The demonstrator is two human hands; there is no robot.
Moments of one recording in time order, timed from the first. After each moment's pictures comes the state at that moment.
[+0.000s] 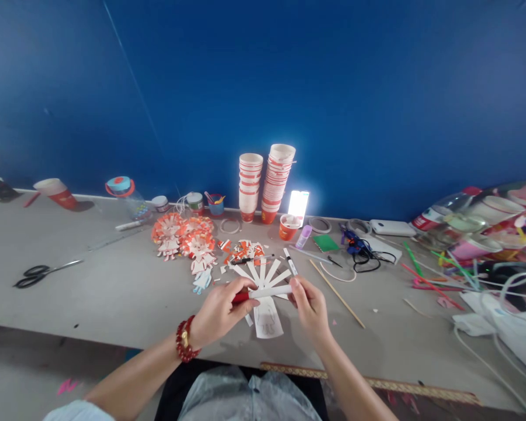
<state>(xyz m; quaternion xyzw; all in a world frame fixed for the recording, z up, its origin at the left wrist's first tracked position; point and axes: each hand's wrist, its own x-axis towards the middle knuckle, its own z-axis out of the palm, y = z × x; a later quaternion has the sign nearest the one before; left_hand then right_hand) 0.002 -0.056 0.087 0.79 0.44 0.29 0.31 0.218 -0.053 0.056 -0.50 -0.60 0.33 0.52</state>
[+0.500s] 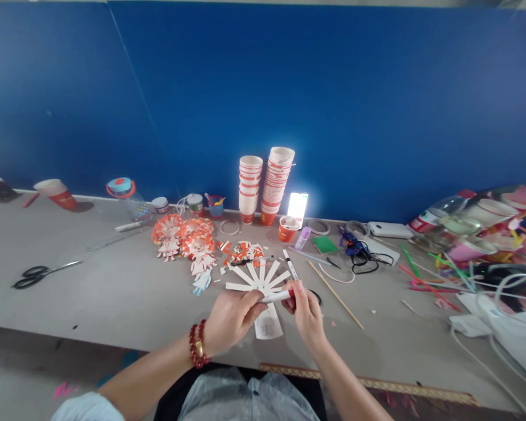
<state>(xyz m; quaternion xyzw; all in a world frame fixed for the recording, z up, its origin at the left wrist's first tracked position) 0.020 -0.059 0.070 0.87 0.39 0.27 0.13 0.205 -0.057 0.047 -0.46 -0.51 0.45 0.57</state>
